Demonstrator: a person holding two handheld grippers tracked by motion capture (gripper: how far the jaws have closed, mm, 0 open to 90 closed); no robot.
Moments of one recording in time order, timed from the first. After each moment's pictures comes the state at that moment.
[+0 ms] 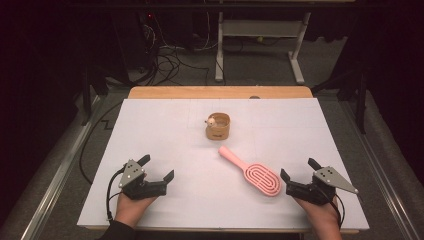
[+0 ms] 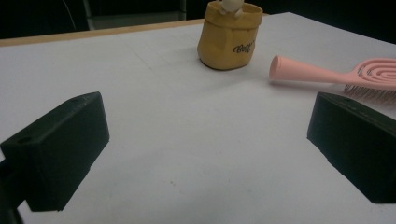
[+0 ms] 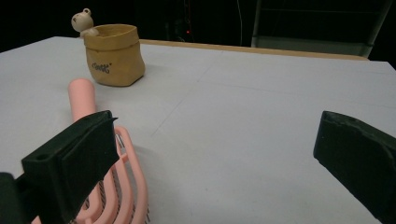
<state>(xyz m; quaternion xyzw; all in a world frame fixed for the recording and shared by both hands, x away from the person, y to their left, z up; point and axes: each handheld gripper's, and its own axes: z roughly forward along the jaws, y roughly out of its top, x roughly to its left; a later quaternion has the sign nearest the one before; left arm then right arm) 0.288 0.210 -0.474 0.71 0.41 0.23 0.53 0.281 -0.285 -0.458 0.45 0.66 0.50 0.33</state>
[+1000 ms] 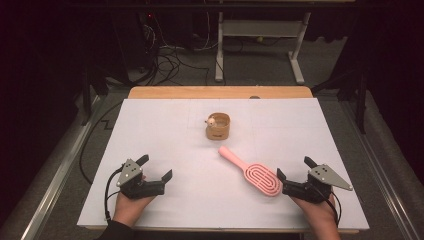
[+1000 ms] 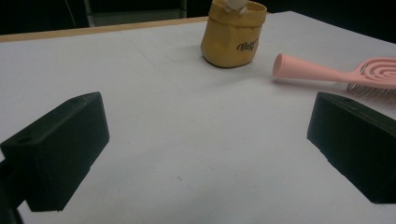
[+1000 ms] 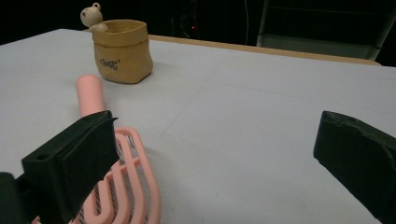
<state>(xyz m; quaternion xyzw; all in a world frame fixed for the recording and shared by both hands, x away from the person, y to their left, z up) 0.288 0.216 -0.475 0.71 0.41 0.22 0.52 0.285 -0.276 -0.454 0.44 0.68 0.49 0.33</state>
